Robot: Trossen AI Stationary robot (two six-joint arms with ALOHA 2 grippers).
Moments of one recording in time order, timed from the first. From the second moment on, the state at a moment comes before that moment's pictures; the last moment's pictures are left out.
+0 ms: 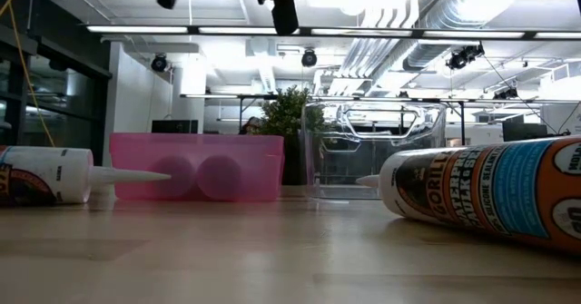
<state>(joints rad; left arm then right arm) -0.36 1.10 0.77 0.30 -0.62 -0.72 0.22 1.86 1.30 0.55 0.35 0.78</state>
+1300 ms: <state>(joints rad) -0.27 1.14 0.77 0.32 -0.51 -0.71 0.20 1.86 1.30 0.49 0.21 0.74</state>
